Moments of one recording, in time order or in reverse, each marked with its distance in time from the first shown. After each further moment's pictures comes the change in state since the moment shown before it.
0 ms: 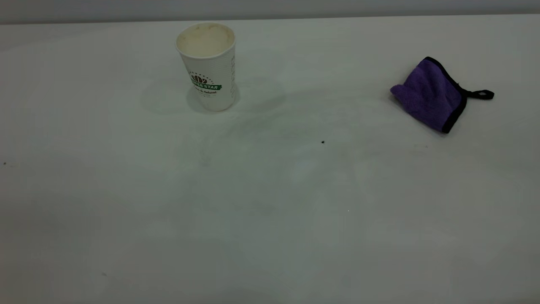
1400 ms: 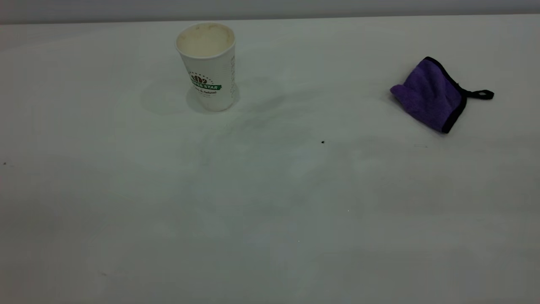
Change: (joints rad) left arm 0.000 0.000 0.000 -0.002 0.000 0.001; right arm -0.178 -0.555 0.193 -0.008 -0.038 0.055
